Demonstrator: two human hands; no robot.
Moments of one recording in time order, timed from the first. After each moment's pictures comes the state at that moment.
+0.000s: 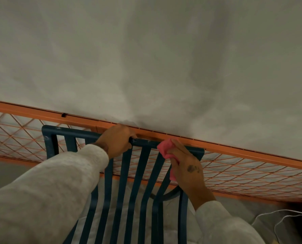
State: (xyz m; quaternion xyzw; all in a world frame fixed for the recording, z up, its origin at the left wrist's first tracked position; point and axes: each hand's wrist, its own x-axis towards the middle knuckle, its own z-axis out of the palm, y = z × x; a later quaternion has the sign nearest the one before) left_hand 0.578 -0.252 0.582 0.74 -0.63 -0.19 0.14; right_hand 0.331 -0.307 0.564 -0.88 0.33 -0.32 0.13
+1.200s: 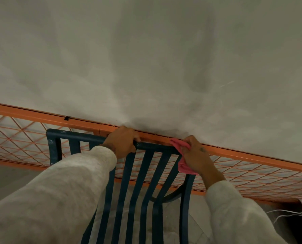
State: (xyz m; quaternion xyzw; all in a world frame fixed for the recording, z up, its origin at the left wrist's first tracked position) left_hand 0.583 -0.257 0.584 0.75 -0.61 -0.22 0.15; right_hand 0.347 -0.345 0.609 -0.75 0.56 -0.08 0.34
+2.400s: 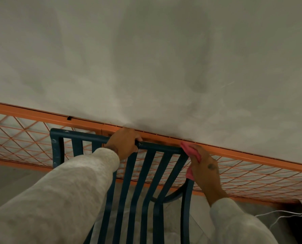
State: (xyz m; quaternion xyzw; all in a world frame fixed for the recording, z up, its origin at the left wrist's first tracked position) left_hand 0.579 -0.249 0.584 0.75 -0.60 -0.22 0.19; right_hand 0.320 -0.313 0.590 -0.73 0.55 -0.23 0.33
